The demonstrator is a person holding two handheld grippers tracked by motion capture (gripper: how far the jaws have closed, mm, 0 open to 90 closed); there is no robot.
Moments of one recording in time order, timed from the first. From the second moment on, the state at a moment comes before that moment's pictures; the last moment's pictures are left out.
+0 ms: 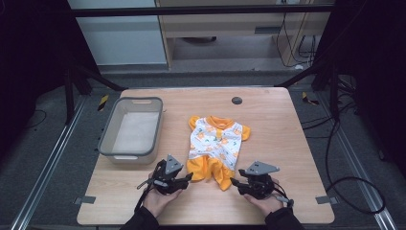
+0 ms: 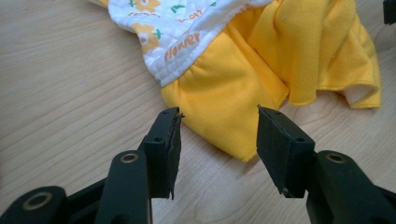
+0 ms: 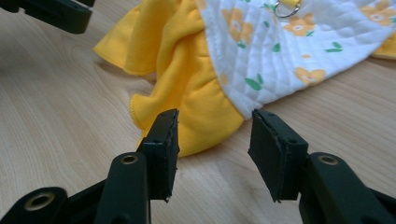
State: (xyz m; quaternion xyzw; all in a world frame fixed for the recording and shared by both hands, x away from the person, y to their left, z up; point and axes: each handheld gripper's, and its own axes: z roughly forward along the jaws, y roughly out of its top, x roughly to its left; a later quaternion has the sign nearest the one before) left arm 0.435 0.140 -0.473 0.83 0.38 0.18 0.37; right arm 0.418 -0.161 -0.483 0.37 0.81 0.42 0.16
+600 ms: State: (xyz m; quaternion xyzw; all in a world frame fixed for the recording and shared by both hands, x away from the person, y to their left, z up) left arm 0.445 0.127 -0.490 0.85 0.39 0.15 0.33; right arm 0.426 -0.146 -0.495 0.38 0.83 0.39 0.15
